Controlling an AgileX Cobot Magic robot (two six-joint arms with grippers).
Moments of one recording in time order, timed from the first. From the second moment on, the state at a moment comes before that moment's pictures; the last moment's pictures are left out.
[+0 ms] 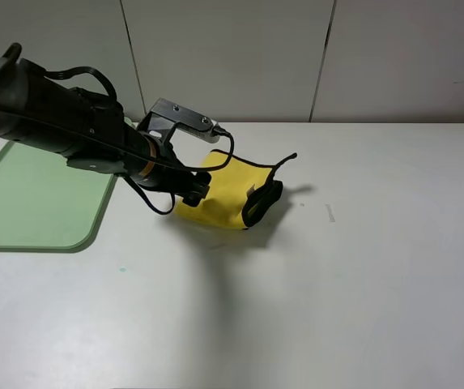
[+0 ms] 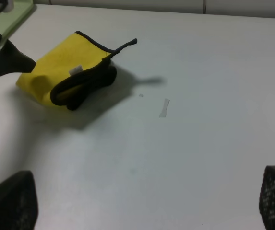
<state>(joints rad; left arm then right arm) -0.63 1.91 -0.97 1.09 0.06 -1.07 0.38 -0.01 -0.49 0.03 1.03 0.07</state>
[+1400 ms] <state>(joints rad) -0.63 2.16 -1.13 1.03 -0.10 -1.12 0.38 -0.01 -0.49 0.03 1.03 0.07</state>
